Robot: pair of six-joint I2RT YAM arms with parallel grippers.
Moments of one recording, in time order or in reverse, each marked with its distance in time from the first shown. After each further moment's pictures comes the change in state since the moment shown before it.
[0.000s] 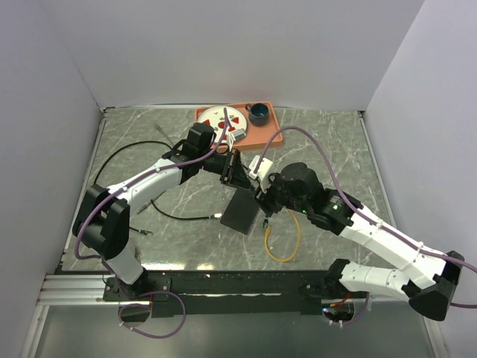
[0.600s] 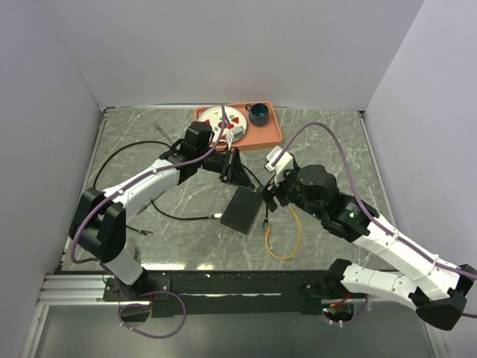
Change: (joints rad) left arm -0.001 -0.034 0.000 0.011 -0.024 0.014; right arm 0.000 -0.100 -0.007 0.068 0.163 0.045
